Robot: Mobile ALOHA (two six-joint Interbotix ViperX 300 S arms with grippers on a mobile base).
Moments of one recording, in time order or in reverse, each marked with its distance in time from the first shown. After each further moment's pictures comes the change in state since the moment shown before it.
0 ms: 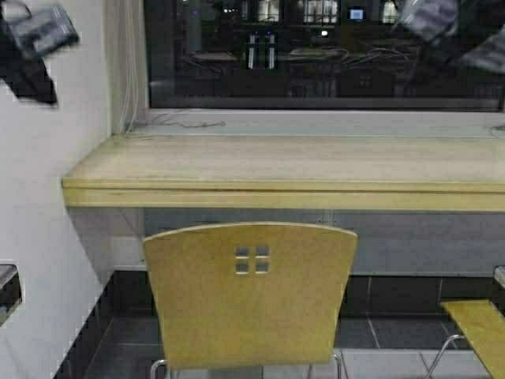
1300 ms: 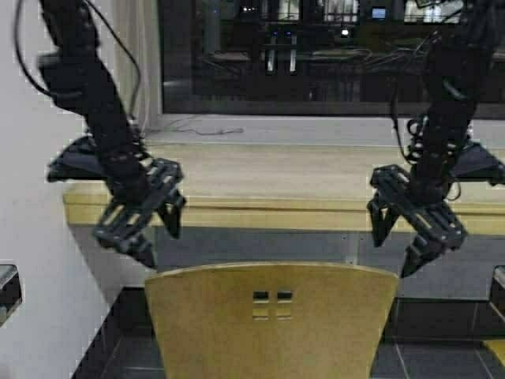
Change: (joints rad) left arm -0.365 0.807 -0.376 -0.644 -0.080 -0.229; right arm 0.008 0.747 -0.256 0.617 0.097 0.319
